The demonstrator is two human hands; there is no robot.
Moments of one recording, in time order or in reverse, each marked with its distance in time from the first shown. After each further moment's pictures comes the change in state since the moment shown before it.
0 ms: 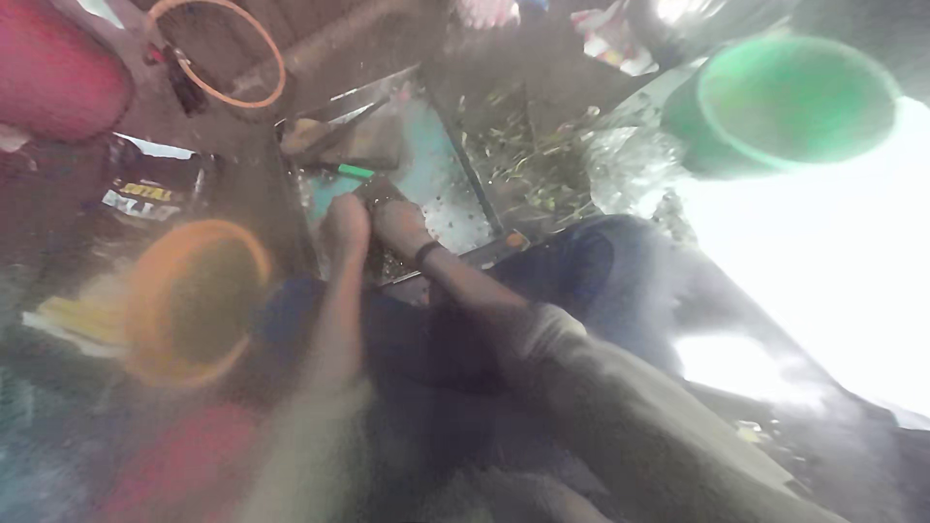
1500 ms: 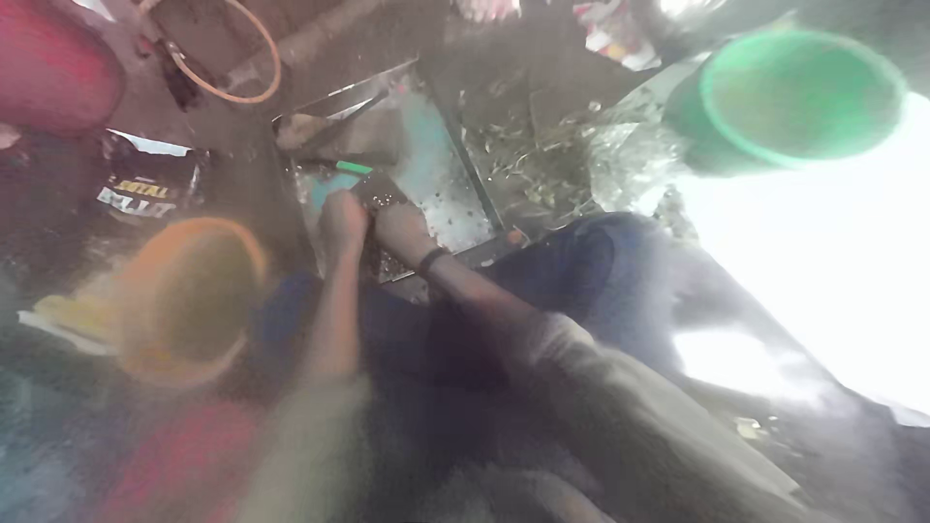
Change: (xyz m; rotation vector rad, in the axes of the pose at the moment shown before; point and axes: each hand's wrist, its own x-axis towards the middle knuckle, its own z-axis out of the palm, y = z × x) left_hand 0.012 -0.009 0.002 -0.017 0.001 0.032; right_hand -0.017 0.000 0.001 -0.027 0.007 0.009
